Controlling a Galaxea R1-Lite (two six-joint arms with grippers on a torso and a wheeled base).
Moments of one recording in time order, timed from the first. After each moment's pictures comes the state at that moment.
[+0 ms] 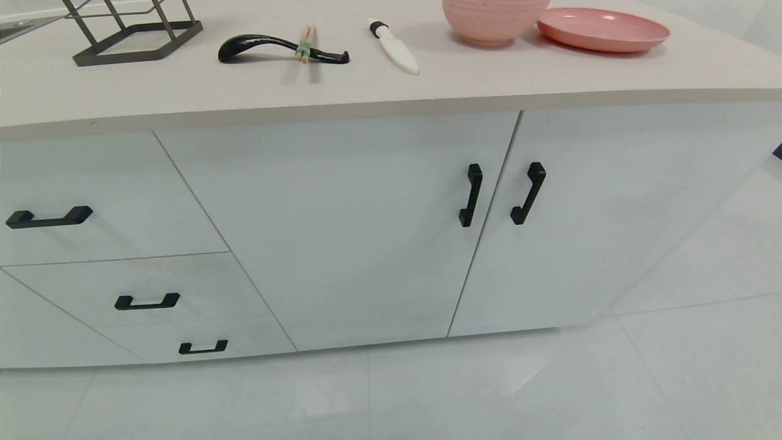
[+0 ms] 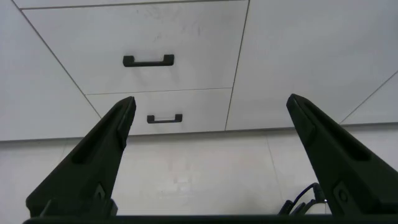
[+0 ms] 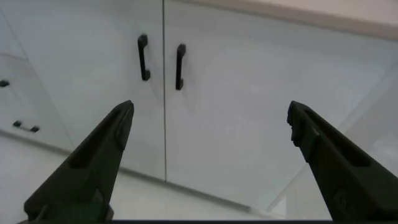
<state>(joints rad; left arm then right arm) 0.00 0.00 0.00 0.00 0.03 0.02 -0.02 0.38 -0.50 -0.04 0.38 -0.12</state>
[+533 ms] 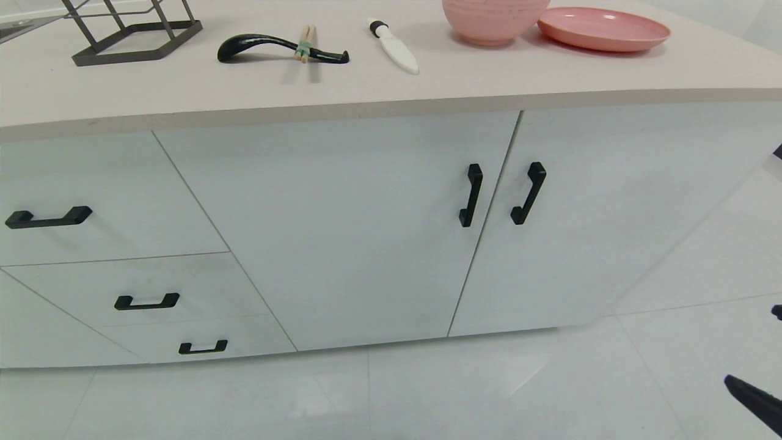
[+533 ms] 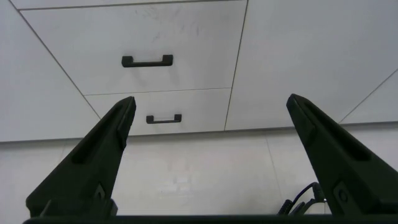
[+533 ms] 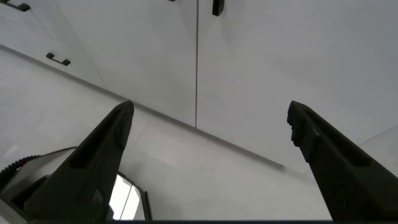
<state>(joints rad) 0.00 0.00 0.00 0.00 0.03 0.02 0.10 0.68 -0.30 -0.21 0.40 -0.20</state>
